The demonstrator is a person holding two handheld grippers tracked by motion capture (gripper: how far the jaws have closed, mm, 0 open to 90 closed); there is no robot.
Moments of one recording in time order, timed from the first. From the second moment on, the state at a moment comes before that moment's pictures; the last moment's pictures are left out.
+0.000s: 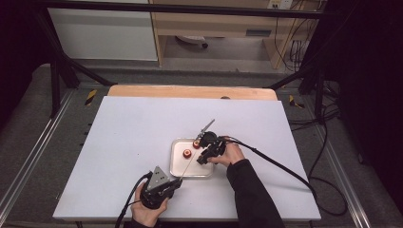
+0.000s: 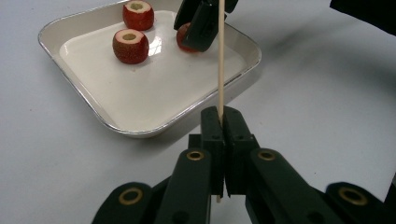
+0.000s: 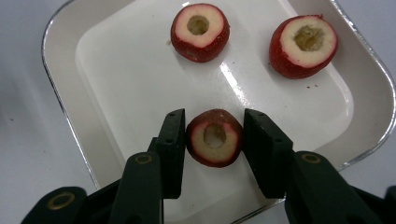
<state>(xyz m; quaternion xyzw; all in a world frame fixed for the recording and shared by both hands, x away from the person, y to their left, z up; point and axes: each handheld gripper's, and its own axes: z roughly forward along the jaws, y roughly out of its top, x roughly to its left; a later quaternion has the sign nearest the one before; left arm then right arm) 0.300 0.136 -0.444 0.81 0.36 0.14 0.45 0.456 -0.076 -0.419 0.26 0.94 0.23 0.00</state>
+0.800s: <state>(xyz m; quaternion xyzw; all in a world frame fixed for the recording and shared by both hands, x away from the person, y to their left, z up) 0.300 0.127 -0.443 0.79 0.36 0.15 0.47 0.431 -0.136 -0.377 0.41 0.76 0.51 0.00</state>
